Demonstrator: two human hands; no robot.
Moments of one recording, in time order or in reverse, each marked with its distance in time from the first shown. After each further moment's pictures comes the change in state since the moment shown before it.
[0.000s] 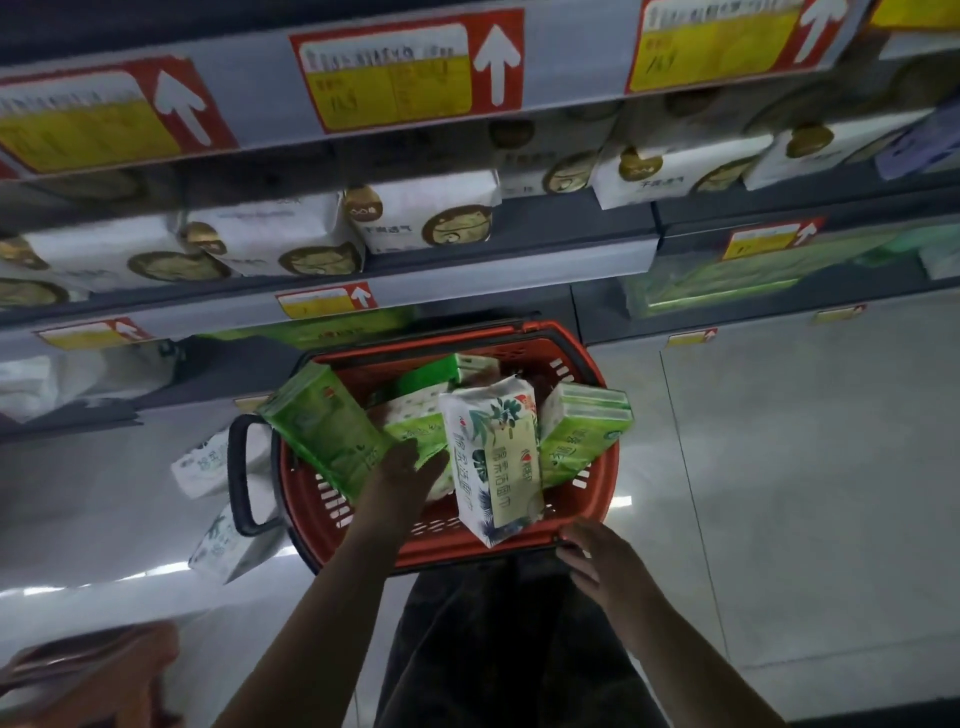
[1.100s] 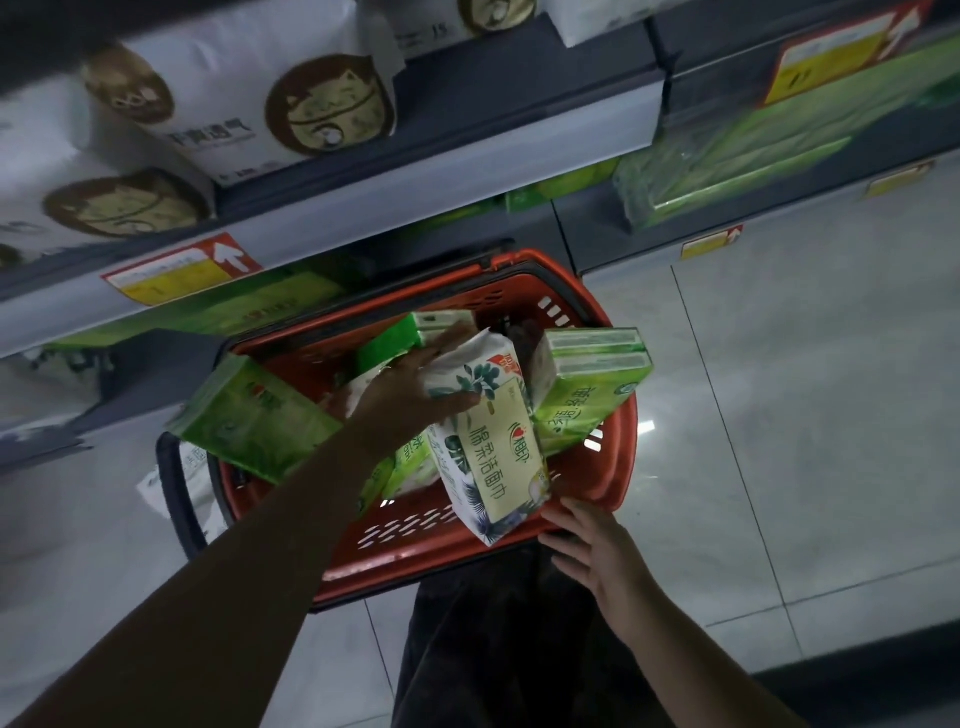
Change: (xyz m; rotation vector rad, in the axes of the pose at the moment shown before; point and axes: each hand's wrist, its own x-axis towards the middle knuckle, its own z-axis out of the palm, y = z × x) left_hand 0.125 0.009 0.034 0.516 -0.309 0.316; right_hand 0.088 0.052 0.010 0.329 0.014 0.097
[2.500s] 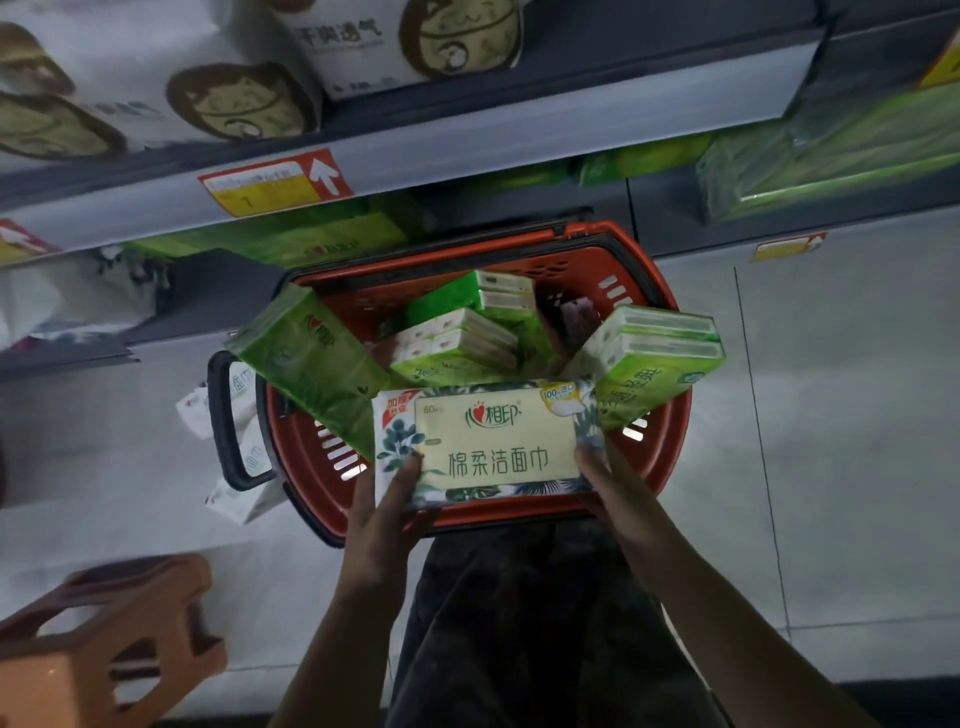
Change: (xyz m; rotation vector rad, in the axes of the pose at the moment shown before) left_hand -0.134 -0.061 0.072 -1.166 0.492 -0.294; right_hand -0.006 -0.026 0.023 -0.359 -0.329 -0.372
